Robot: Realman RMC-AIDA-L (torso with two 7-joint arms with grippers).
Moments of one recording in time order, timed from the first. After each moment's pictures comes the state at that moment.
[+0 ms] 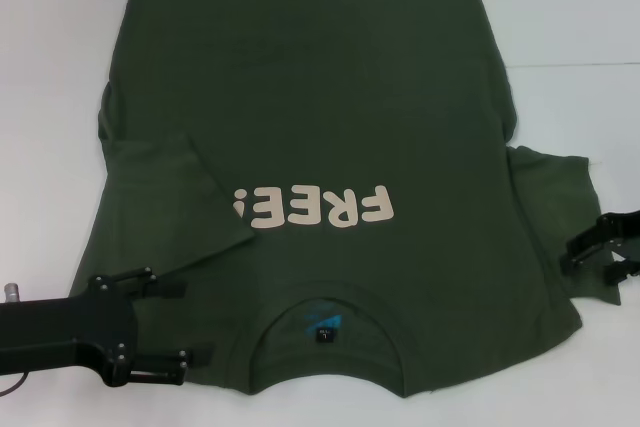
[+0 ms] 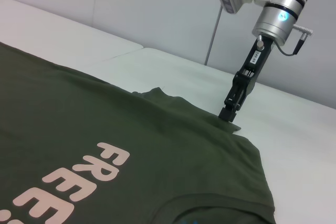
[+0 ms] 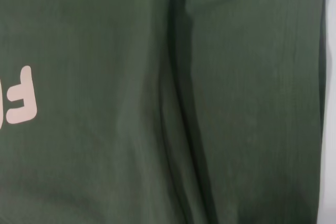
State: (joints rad) left arm -0.41 -2.16 0.51 0.91 2.26 1.77 -1.34; right arm 0.82 1.87 -0.73 -0.56 -2.77 -1.43 2.78
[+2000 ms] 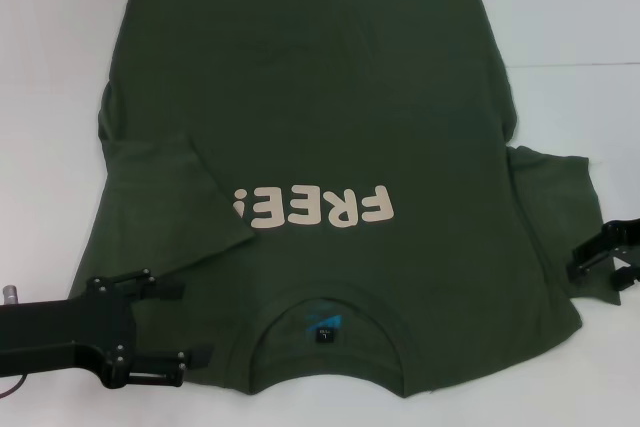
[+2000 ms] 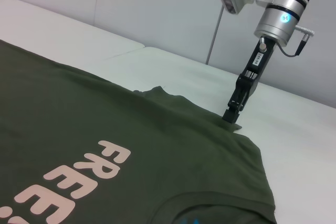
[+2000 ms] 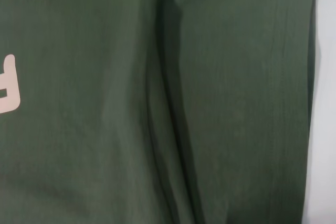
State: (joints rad) left arm -0.40 -2.16 0.51 0.91 2.26 1.77 -1.34; right arm 0.82 1.88 -0.74 -0.56 -2.81 -1.43 2.77
